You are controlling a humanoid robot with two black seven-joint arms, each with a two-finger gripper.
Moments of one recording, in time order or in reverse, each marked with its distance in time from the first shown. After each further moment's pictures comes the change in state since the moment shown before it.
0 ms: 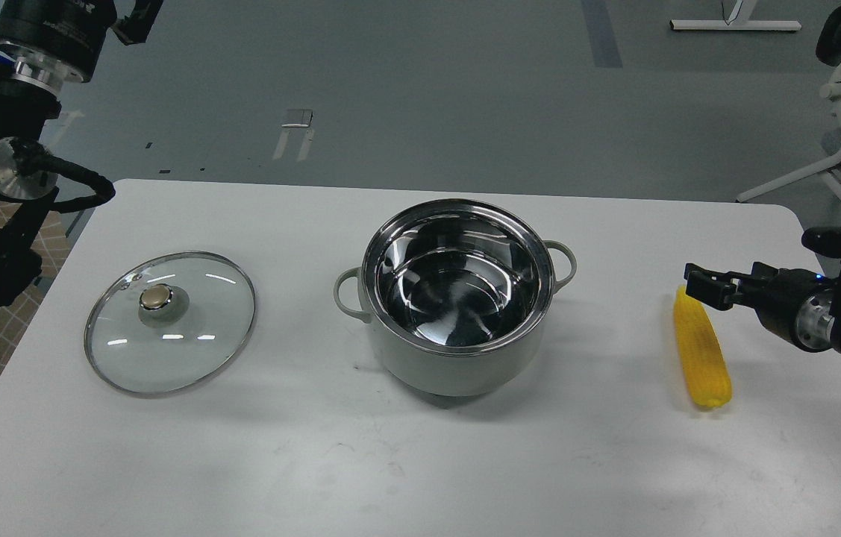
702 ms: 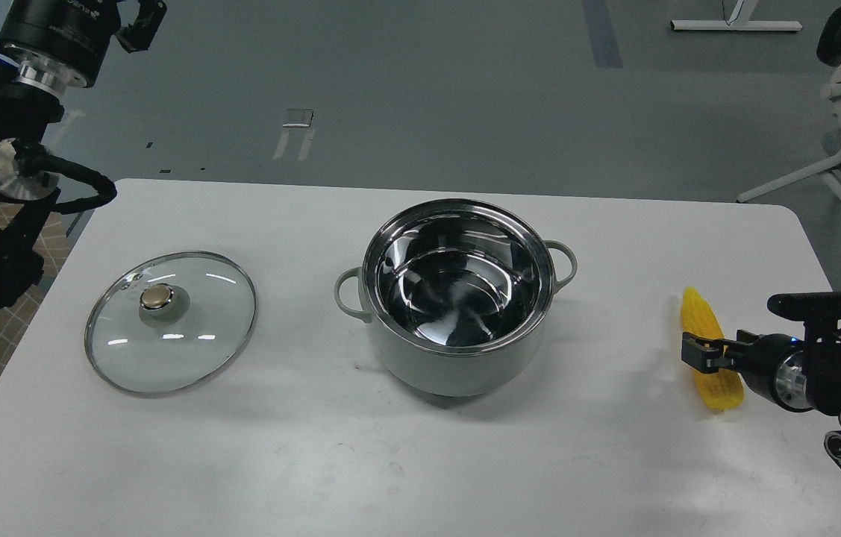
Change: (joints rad) left arm -0.001 -0.011 -0.006 -0.003 0.000 0.017 0.027; right arm -0.087 0.051 -0.055 -0.062 -0.030 0.000 -0.035
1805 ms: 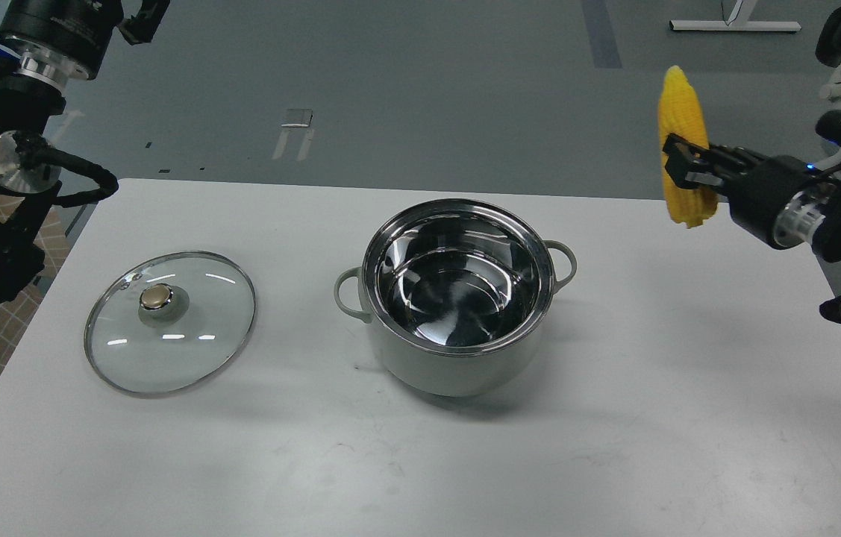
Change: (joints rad) left arm -0.016 0.001 0.003 -0.011 0.002 0.011 0.003; right arm 0.349 0.085 0.035 0.215 0.211 -0.022 0.018
